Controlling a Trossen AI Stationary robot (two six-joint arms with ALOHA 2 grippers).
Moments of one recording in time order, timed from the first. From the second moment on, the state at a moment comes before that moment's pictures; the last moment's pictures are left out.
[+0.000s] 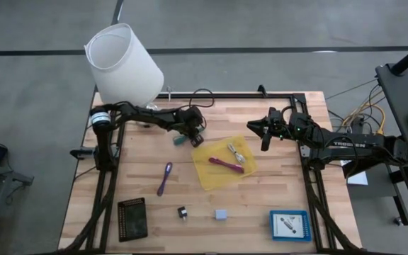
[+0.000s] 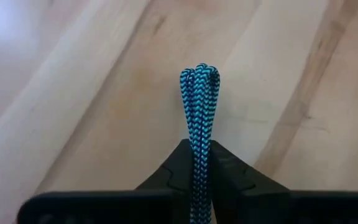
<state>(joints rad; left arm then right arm) 0.39 1.87 1.09 -0.23 -0.05 -0.18 -0.33 0.82 0.34 0.35 -0.05 0.28</state>
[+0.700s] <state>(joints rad) 0.30 1.77 1.37 -0.18 -0.03 -0.19 -0.33 0.82 0.34 0.35 -0.05 0.29</state>
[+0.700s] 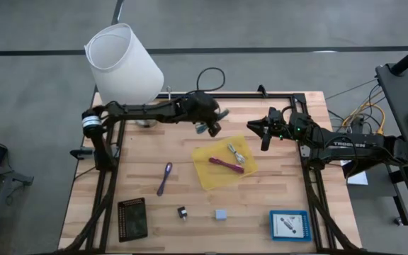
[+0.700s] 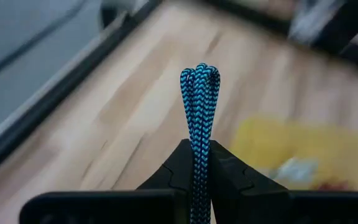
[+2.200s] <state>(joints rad) 0.13 1.76 1.25 0.10 0.05 -0.41 -0.33 0.82 0.34 0.35 -0.05 0.28</state>
